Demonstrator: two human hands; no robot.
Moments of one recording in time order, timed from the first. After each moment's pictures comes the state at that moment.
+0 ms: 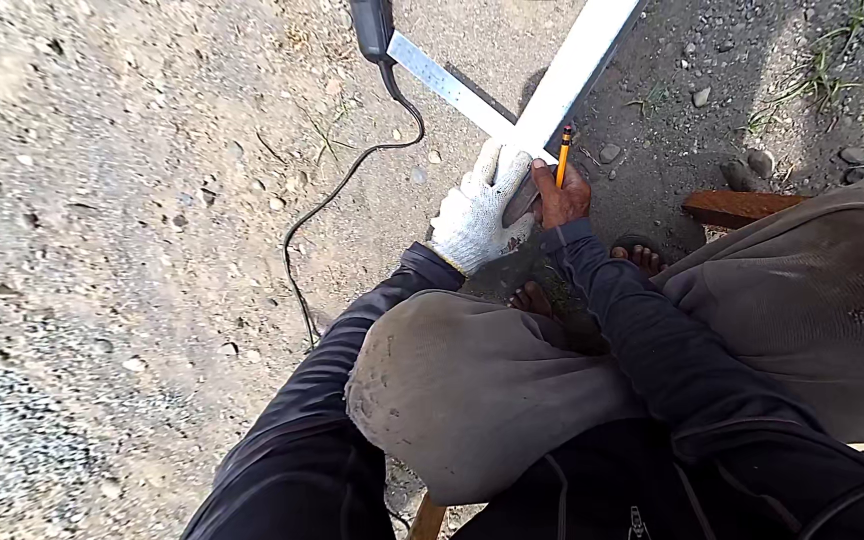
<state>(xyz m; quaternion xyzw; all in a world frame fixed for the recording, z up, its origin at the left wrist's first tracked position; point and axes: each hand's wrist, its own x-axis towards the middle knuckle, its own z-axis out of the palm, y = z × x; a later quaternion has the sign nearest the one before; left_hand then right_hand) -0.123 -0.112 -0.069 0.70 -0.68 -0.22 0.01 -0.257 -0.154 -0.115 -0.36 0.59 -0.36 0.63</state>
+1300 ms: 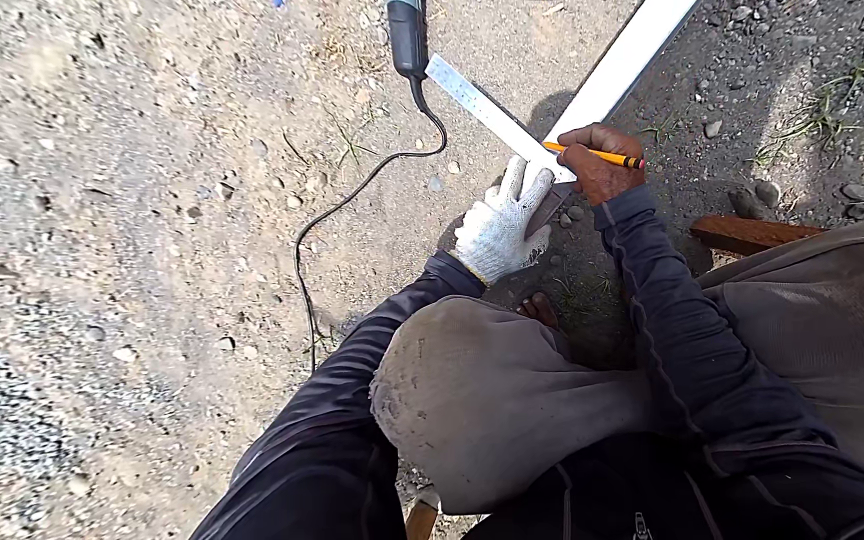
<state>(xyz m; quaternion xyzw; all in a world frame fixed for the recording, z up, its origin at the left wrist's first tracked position) -0.125 -0.111 -0.071 0.70 -0.68 -0.21 -0.01 -0.282 -0.221 -0.064 -0.57 0.50 -0.30 0.58</state>
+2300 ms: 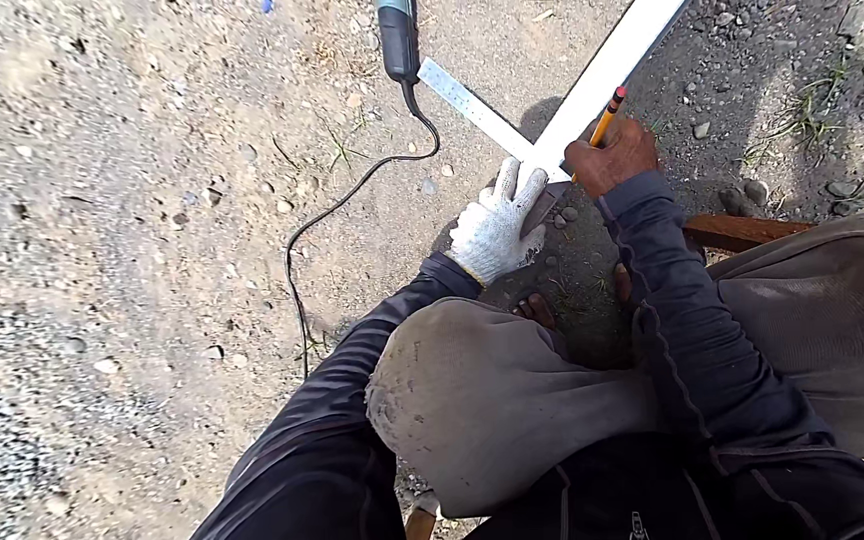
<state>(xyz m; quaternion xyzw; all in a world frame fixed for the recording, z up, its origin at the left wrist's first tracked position) -0.127 -0.114 -0.068 0.70 -0.68 -0.21 0.00 -0.287 -0.235 0.002 -0.67 0.63 -0.03 0.40</state>
